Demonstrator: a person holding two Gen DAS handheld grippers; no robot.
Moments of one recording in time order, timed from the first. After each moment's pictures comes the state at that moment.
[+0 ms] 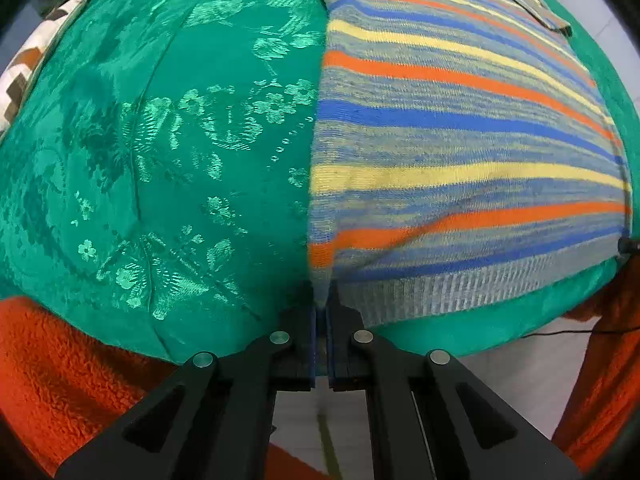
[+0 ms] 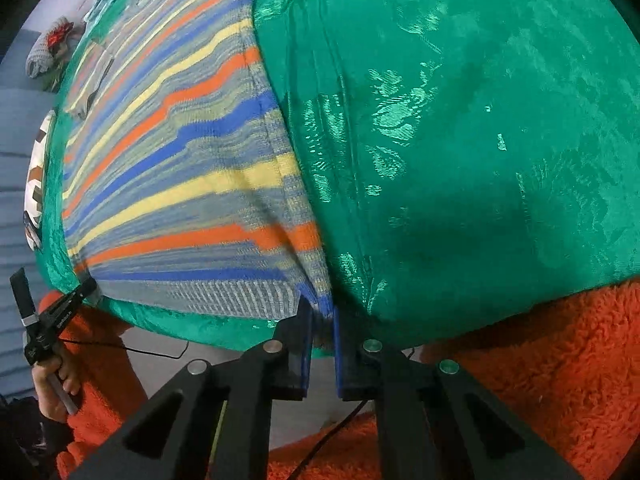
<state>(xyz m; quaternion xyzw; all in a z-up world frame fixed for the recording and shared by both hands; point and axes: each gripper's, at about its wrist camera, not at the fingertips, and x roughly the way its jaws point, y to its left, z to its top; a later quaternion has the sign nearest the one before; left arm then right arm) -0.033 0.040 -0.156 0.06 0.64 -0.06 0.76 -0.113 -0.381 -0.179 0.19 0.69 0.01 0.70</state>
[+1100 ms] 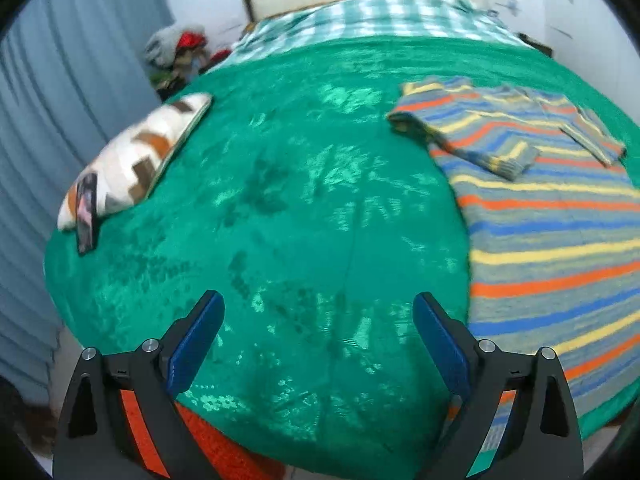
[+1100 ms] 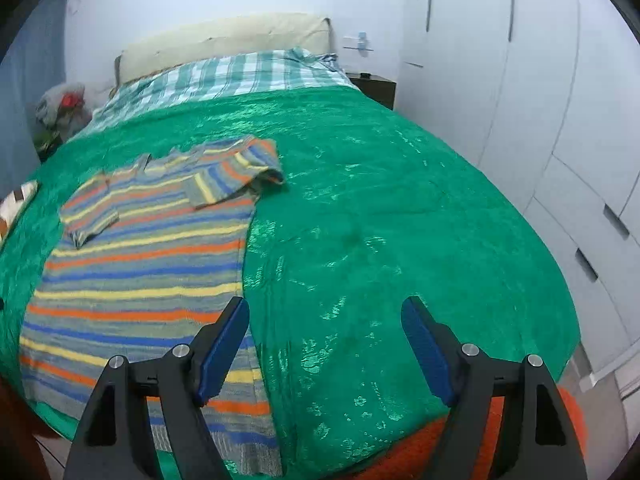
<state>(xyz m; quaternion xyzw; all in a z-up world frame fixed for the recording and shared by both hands) -0.012 0.059 -0.097 0.09 0.42 0.08 0.90 -0.142 -0.353 -0.063 0.02 0.36 -0.16 0.92</state>
